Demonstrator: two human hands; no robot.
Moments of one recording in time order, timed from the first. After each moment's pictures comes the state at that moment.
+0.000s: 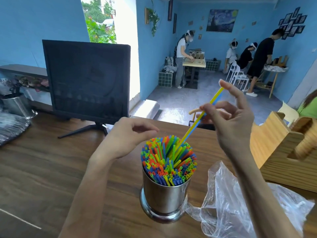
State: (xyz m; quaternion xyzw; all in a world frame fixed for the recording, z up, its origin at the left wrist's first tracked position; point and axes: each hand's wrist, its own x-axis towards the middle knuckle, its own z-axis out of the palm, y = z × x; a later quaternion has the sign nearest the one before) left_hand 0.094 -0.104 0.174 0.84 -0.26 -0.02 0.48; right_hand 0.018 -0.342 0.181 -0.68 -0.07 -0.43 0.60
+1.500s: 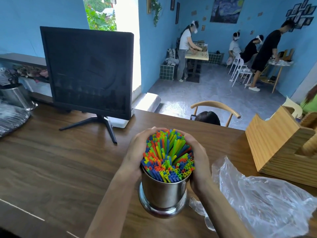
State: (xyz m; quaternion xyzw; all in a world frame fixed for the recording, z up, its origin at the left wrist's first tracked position) left_hand 0.080 -0.132 0.112 0.61 -0.04 -0.19 0.77; right_hand 0.020 -0.278 0.084 -0.59 0.09 -0.18 0.79
